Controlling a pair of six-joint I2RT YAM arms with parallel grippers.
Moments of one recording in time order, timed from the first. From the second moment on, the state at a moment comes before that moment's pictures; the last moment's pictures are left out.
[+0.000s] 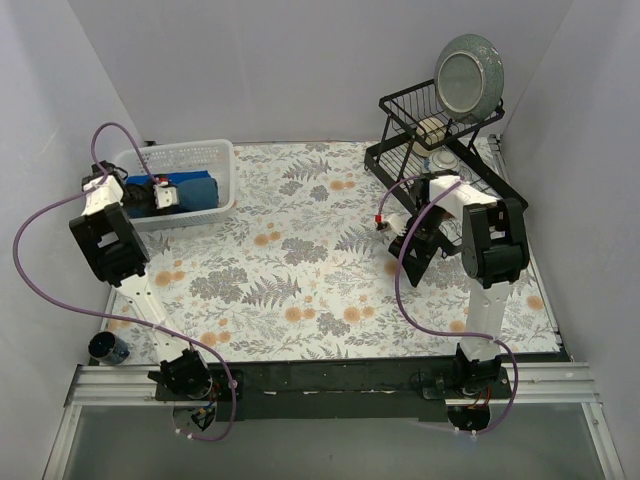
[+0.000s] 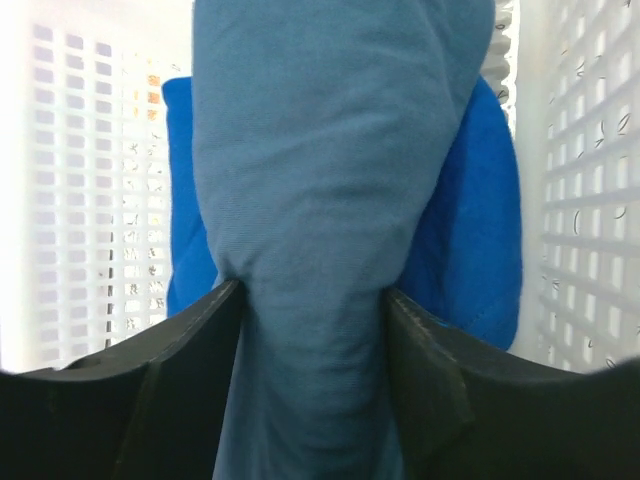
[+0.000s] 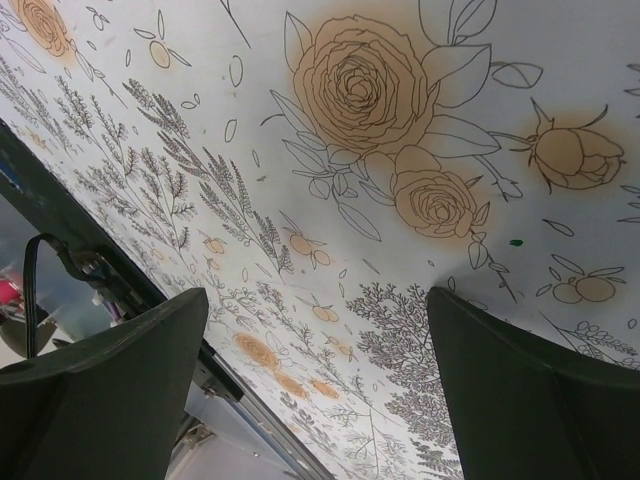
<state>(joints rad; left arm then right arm) 0.49 2.29 1.87 -0.93 0.97 2.09 0.22 2.05 1.47 -1.32 -0.37 -0.89</state>
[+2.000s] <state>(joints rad) -0.03 1.80 1.59 -0.29 0.61 0.16 0.30 1.80 1.70 -1.09 -0.67 -0.82</state>
